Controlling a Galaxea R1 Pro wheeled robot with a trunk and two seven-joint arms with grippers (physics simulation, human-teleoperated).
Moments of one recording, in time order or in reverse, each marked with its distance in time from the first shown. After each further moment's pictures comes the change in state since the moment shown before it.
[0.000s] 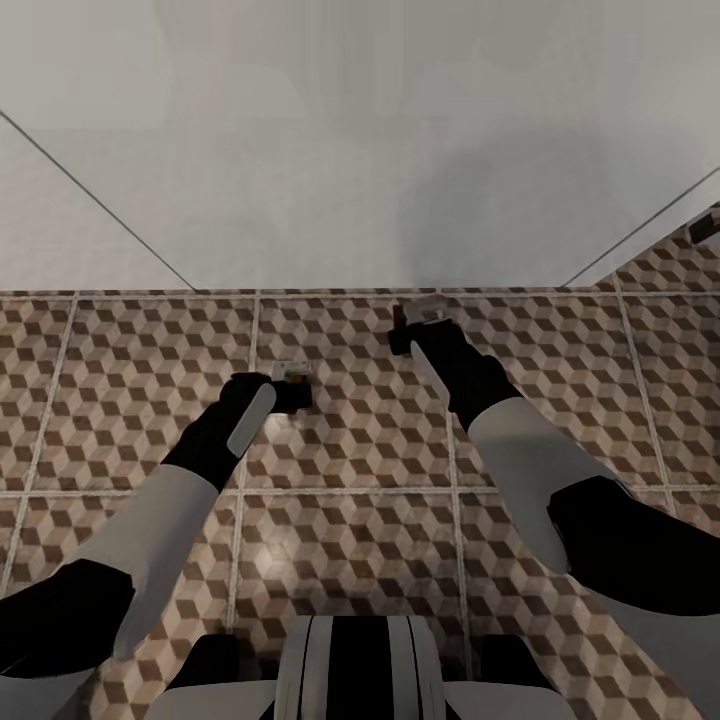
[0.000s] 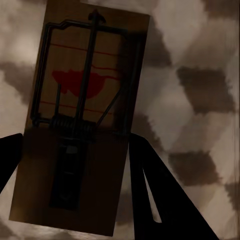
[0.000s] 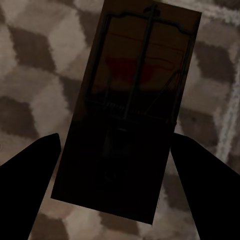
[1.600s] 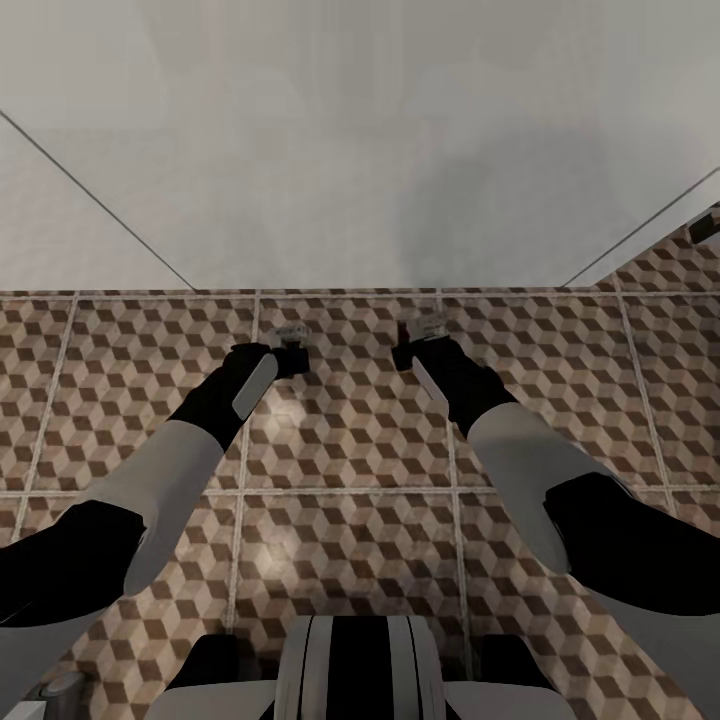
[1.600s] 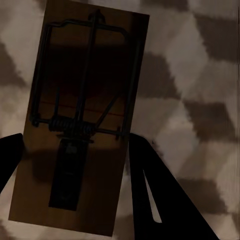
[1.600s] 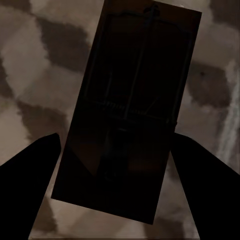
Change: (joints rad) left arm -0.169 -0.019 -0.001 0.202 -0.001 -0.190 -0.002; right arm 0.000 -0.002 -0.004 0.126 0.007 -0.054 -0.008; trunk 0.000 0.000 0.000
